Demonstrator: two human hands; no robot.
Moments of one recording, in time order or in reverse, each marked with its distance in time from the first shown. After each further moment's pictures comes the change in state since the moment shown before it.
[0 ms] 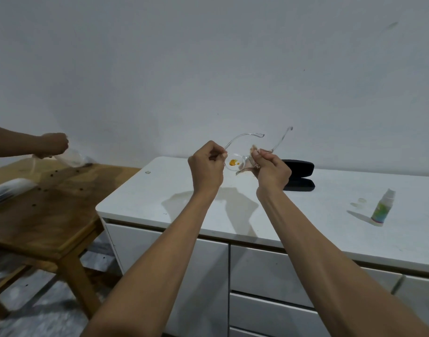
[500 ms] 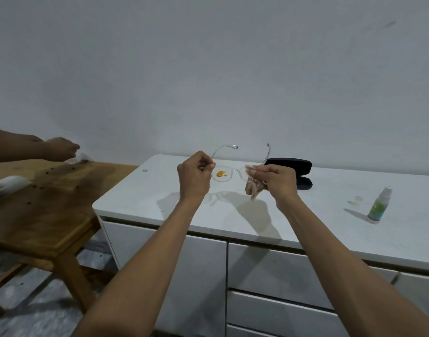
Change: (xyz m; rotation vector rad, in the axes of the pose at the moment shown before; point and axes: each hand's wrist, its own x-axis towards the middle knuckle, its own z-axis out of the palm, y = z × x) left_hand -0.007 -0.033 -0.019 0.091 -0.069 -0.054; right_hand -0.001 -0.014 -0.047 -0.467 -0.317 -0.012
